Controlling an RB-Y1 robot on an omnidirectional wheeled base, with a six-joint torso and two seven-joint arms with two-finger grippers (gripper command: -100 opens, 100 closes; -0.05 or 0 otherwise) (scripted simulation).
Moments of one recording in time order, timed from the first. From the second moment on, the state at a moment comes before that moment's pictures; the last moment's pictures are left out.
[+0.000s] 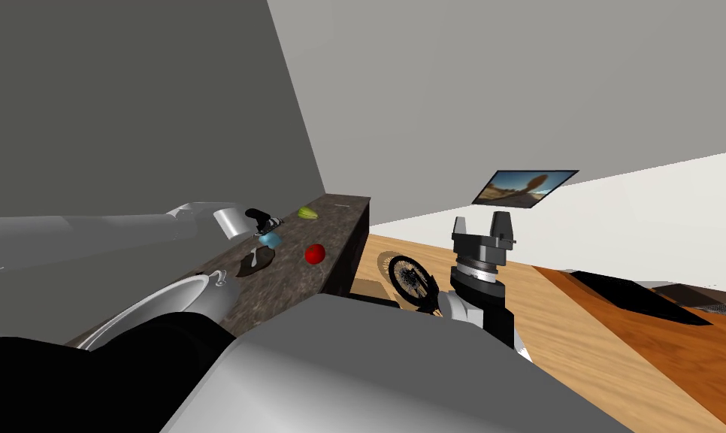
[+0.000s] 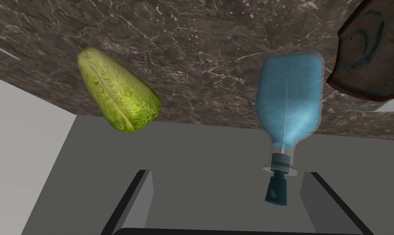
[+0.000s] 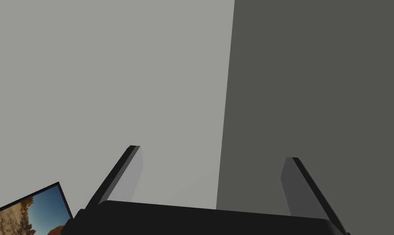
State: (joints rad) left arm 0.75 1.92 0.27 -1.74 0.87 0.69 0.23; right arm 0.48 0.01 0.01 -2.31 0.00 -0.55 -0.04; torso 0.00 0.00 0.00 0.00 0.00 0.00
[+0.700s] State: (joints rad) left arm 0.74 2.01 0.33 -1.79 0.94 0.74 0.26; right arm 0.48 0.01 0.01 -2.31 0.00 -0.55 -0.04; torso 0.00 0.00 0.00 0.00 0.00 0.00
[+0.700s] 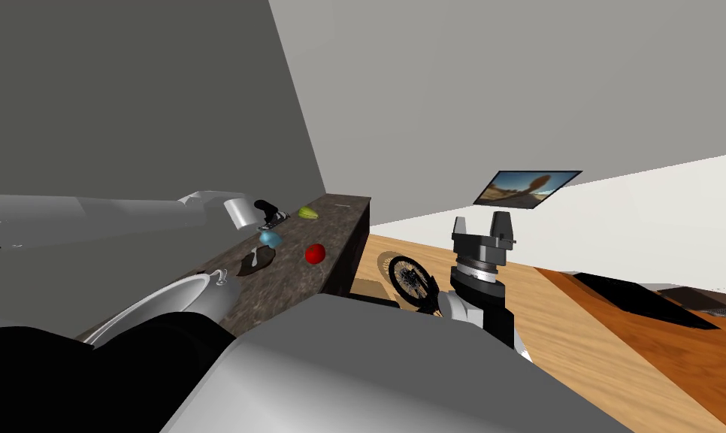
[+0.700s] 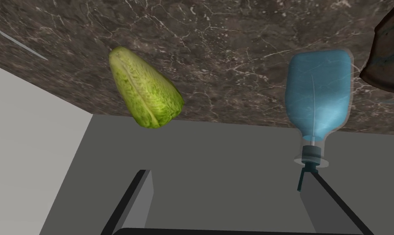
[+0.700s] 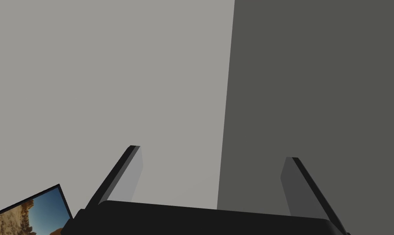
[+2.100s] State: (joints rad) left arm 0.71 2.13 0.39 -1.82 1.04 0.81 0.27; right arm 0.48 0.01 0.01 -2.31 0.00 -0.55 -0.04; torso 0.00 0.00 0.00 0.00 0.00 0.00
